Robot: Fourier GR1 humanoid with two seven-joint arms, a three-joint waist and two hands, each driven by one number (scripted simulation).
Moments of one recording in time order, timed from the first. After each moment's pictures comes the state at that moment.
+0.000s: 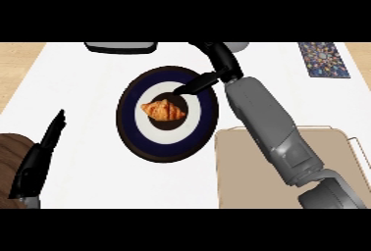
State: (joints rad) left arm 0.05 0.26 0.11 -1.49 -0.22 -0.01 -0.14; right arm -1.12 -0.04 0.13 -0.40 -0.15 0.00 -0.39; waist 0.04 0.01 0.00
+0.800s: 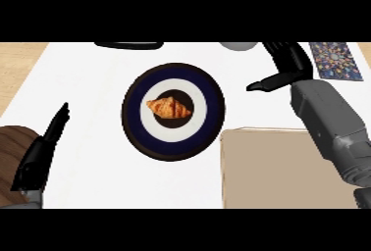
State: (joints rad) left arm 0.01 0.26 0.10 -1.51 -0.22 -0.03 -0.12; right arm -1.06 -0.31 -0.02 -0.20 -0.22 0.36 -0.70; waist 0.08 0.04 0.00
